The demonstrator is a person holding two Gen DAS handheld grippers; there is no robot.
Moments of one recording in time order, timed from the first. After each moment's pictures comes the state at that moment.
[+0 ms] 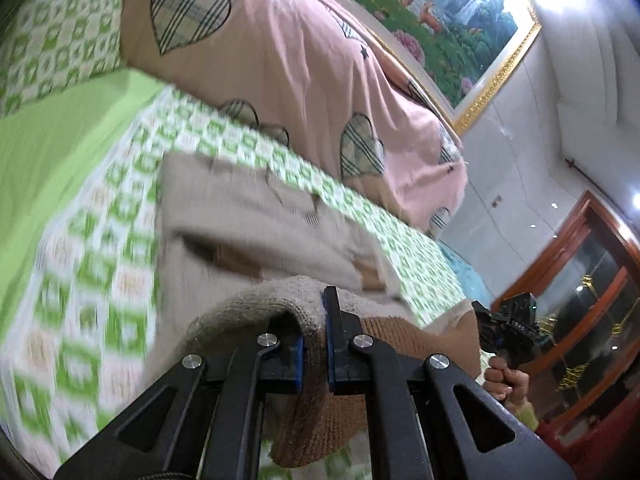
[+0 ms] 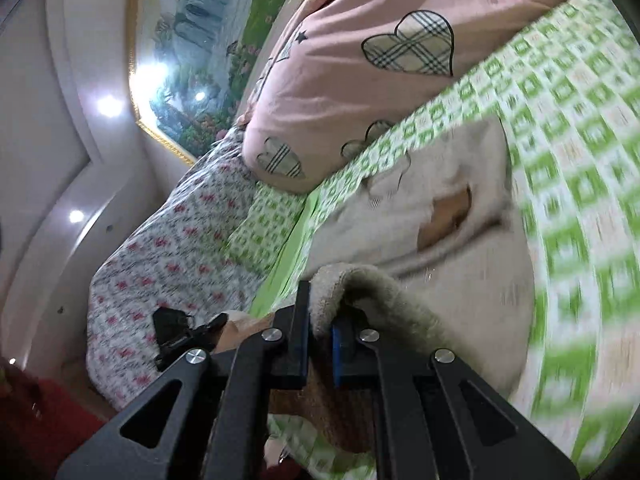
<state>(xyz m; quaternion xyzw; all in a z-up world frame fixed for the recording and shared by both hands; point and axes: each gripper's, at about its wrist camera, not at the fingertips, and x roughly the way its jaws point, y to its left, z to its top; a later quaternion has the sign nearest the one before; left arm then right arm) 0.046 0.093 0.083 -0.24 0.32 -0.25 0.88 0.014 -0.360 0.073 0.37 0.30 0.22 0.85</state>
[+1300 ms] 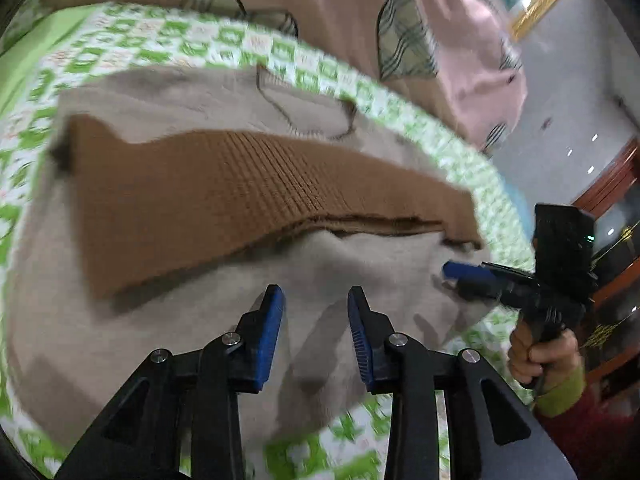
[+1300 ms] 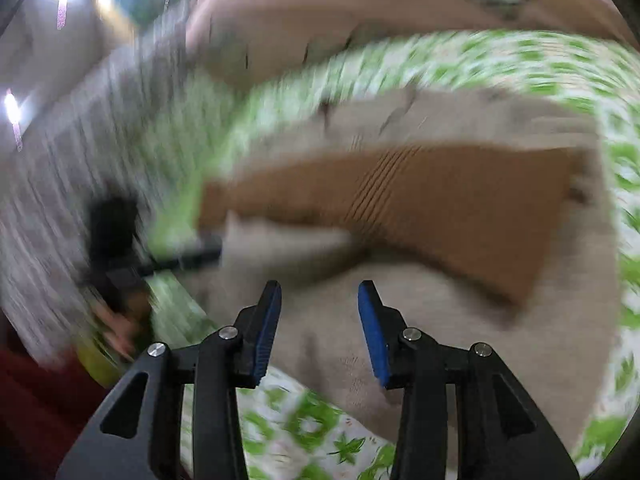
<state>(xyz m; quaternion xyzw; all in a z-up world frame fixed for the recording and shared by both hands) 0.209 -0.025 -0.011 -0.14 0.50 -0.26 0.81 0.177 -0.274 0.009 0.15 0.51 0.22 0.82</state>
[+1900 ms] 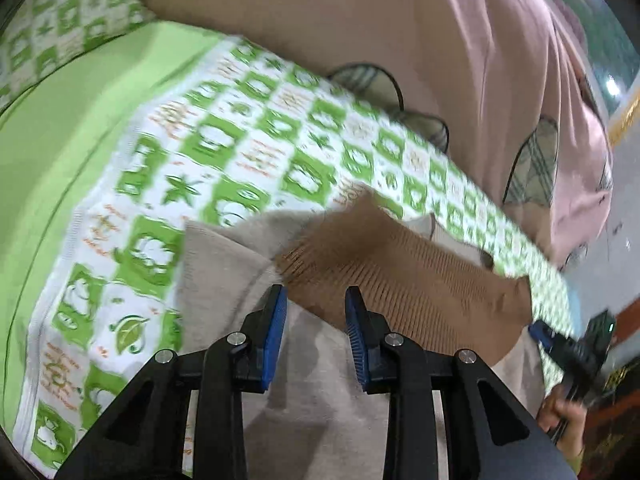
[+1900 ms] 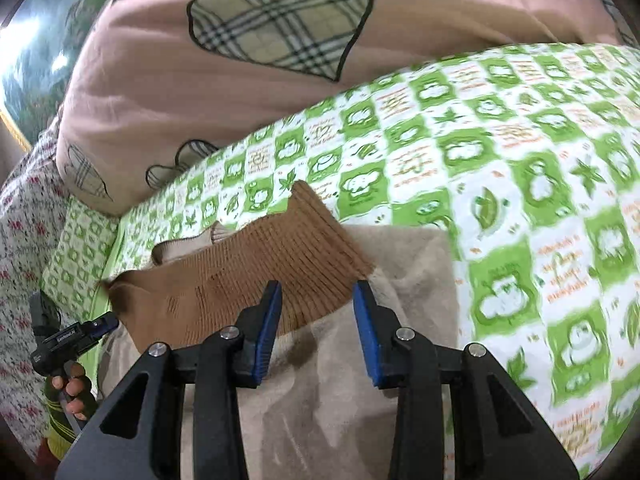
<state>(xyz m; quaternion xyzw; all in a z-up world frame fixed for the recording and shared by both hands) 0.315 0.080 0.001 -0.22 0.45 -0.08 0.86 0.253 -0.405 0.013 0.25 0.42 -0.02 0.87</state>
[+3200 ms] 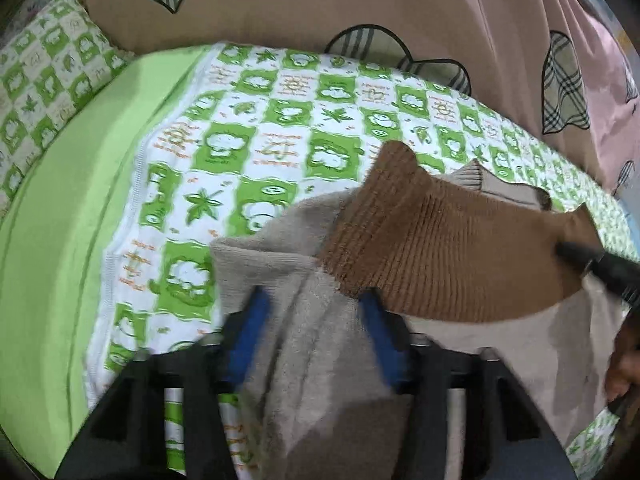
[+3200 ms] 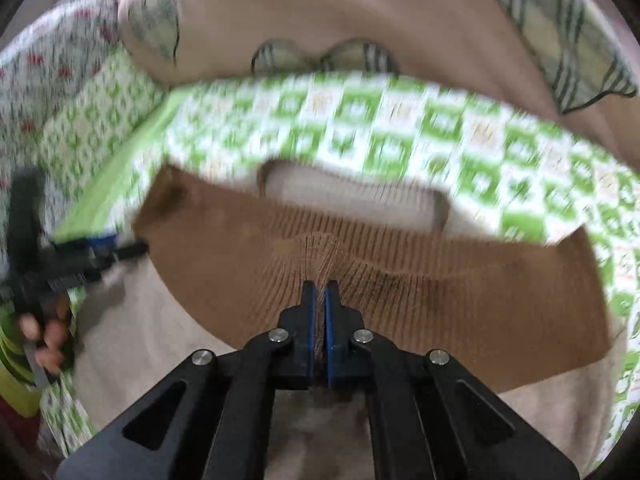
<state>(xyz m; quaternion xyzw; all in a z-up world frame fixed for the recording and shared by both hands) 0.325 0.066 -0.004 -0.04 0.49 -0.04 0.87 0.323 -0.231 0.007 0.06 0.48 0.09 0.87</state>
